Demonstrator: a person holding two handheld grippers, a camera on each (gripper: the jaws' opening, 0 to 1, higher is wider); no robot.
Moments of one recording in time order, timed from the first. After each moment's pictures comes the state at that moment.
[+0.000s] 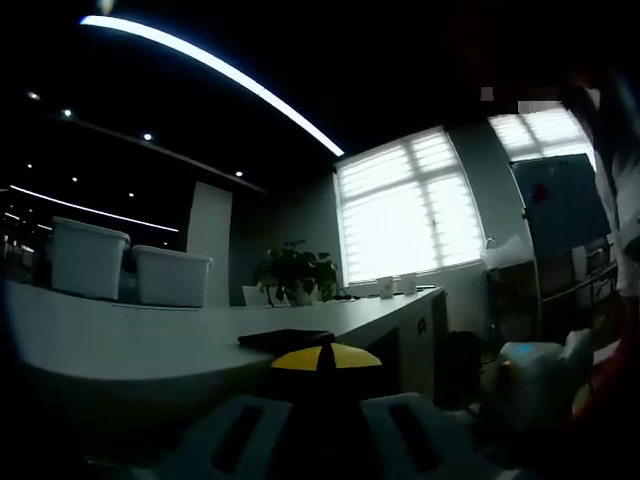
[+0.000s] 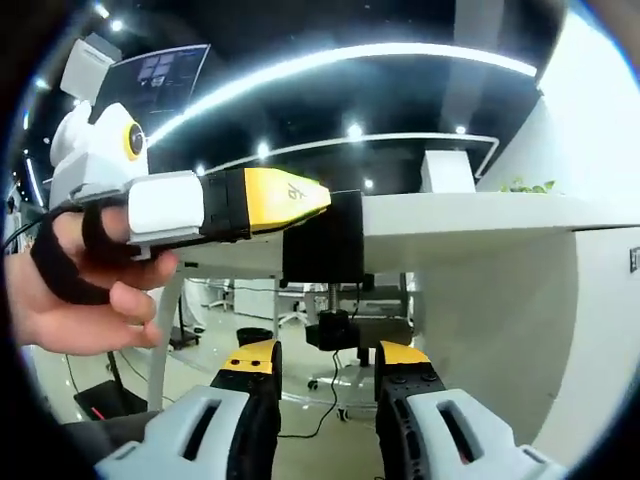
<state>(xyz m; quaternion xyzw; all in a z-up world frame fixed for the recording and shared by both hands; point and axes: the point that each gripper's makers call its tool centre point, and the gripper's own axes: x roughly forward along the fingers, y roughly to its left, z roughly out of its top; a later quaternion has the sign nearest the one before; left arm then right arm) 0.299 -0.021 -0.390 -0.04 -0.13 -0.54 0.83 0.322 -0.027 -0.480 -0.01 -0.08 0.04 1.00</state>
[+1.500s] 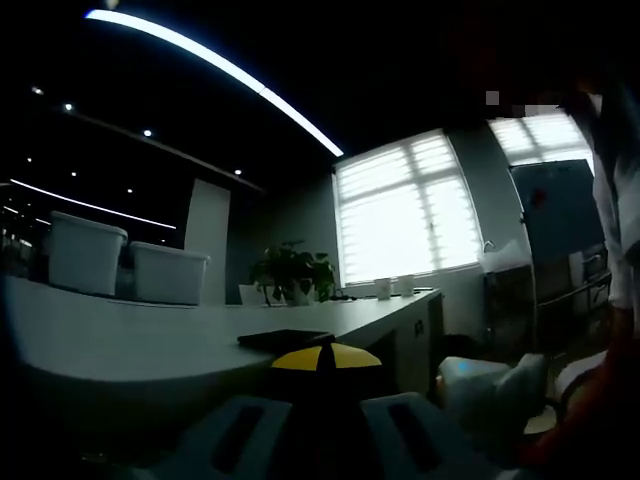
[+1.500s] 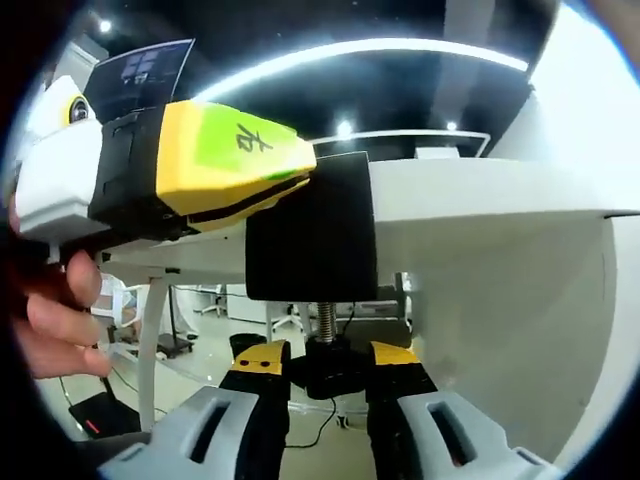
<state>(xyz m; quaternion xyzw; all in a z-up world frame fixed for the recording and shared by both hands) 0.301 -0.020 -0.389 -0.06 -0.13 -0.54 0.83 0.362 -0.030 -0.475 0.01 -0.08 0.03 1.00</state>
